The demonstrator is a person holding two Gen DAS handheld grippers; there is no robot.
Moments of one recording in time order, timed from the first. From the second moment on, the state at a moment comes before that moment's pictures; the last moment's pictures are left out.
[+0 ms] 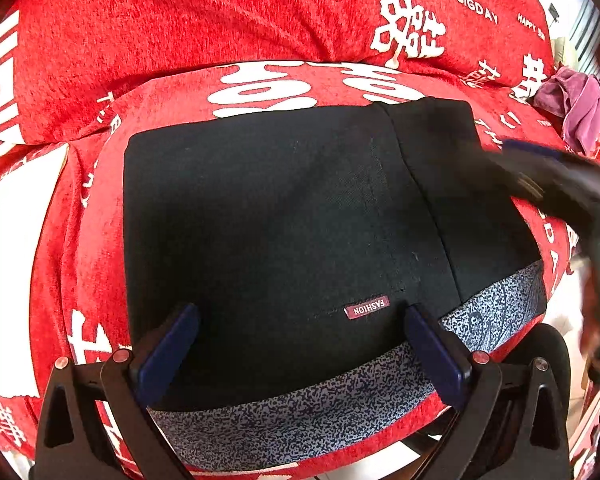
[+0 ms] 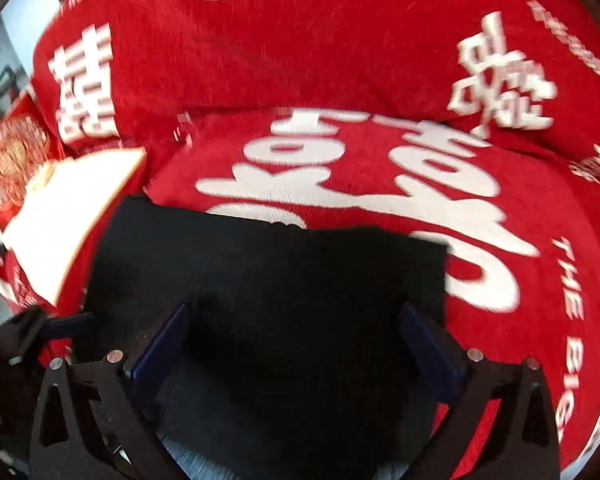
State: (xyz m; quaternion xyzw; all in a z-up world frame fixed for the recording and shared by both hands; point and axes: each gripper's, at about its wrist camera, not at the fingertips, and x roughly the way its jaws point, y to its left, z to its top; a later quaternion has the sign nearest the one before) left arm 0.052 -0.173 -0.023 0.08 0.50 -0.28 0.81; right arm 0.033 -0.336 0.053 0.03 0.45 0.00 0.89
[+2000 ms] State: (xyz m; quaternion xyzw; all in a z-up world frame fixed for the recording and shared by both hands) left arm 0.118 -0.075 0.004 -0.01 0.51 -0.19 0.84; right arm -0.063 -0.325 0.044 0.09 0.40 0.03 0.91
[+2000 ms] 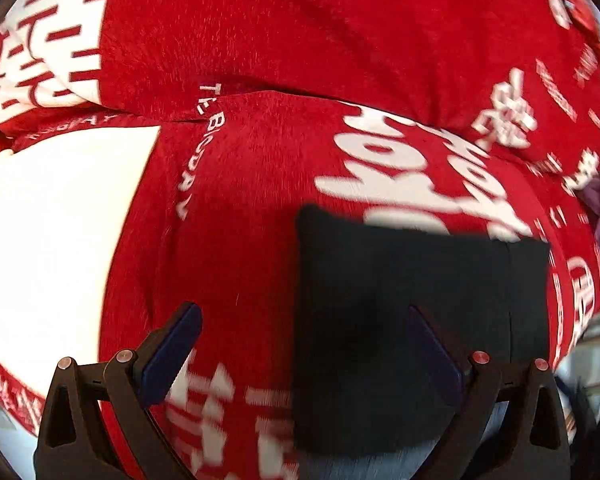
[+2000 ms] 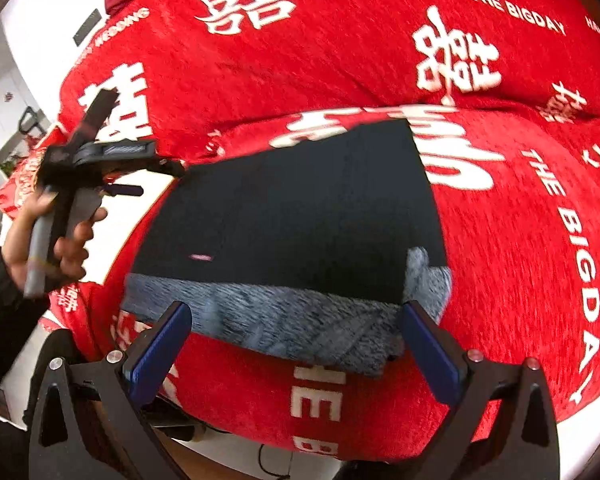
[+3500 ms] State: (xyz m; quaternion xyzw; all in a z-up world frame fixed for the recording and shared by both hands) left arm 0.124 -0.112 -0.051 -0.05 0.51 -0.35 0.78; right arm 0.027 -0.386 -0.020 0.19 0.45 0.20 0.85
